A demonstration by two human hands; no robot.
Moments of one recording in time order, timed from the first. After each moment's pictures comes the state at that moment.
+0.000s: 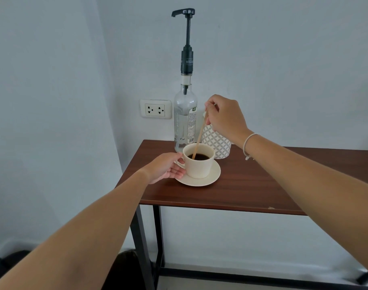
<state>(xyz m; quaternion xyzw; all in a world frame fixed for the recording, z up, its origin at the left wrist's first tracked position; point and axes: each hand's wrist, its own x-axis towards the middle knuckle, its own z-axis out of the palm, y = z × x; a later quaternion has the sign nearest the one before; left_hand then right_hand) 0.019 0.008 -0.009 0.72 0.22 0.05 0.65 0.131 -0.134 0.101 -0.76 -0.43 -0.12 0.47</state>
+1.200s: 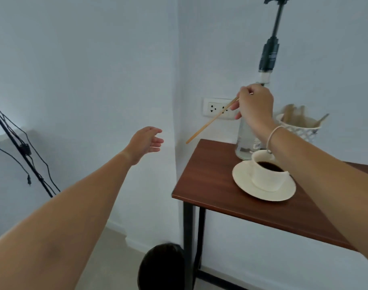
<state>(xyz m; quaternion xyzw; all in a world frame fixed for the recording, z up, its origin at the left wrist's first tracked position) -0.114 0.146 0.025 0.68 0.34 0.33 0.56 0.085 -0.021 0.112 -0.70 -0.34 -0.02 0.63</state>
